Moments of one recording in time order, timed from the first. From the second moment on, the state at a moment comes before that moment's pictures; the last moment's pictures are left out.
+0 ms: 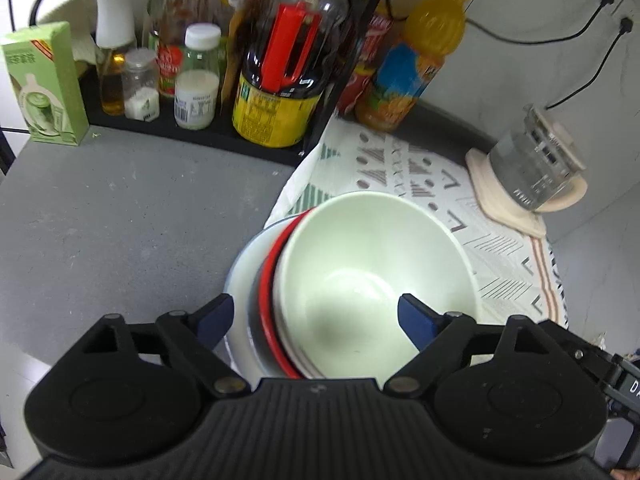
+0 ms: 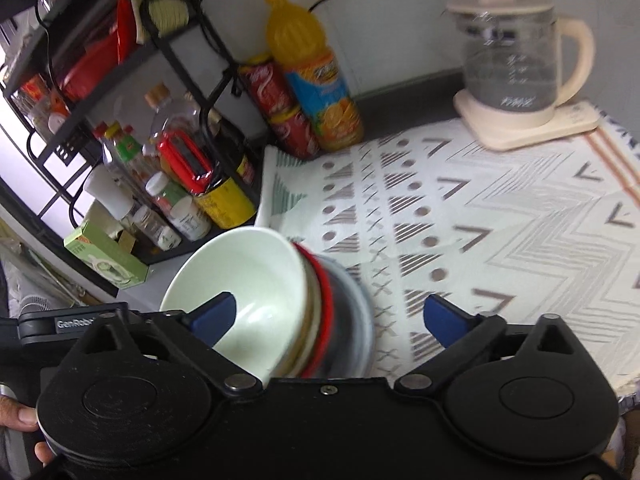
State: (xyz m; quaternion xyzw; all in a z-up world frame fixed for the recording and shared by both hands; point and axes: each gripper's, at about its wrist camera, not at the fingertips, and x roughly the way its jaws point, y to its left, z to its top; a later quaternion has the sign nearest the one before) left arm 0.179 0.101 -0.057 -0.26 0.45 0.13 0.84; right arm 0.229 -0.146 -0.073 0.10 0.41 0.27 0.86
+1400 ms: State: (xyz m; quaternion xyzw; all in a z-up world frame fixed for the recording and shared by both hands) left arm 0.039 -0.046 0.005 -0.17 0.37 0.08 0.91; right arm 0.063 -0.301 -0.030 0.04 0.30 0.17 0.94
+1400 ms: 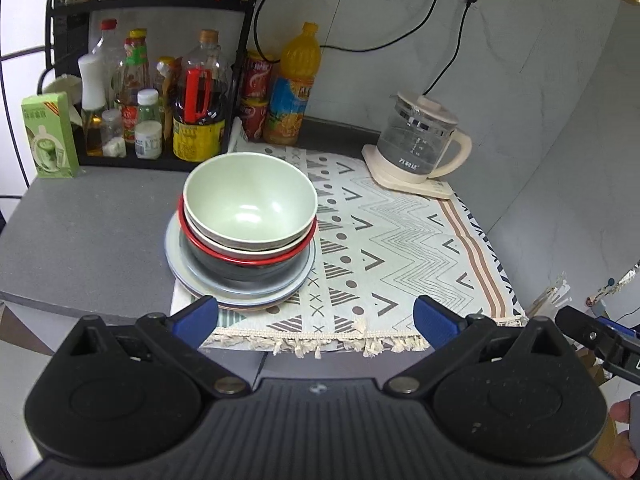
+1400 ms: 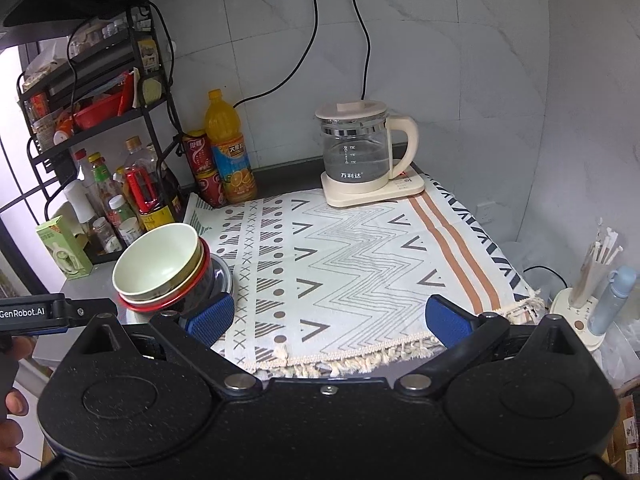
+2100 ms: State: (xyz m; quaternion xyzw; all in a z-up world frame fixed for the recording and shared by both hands) left arm -0.013 -0.057 0.007 -0.12 0.34 0.08 0.93; right arm 0.012 -0.306 -0.036 0.03 0.27 0.15 0.95
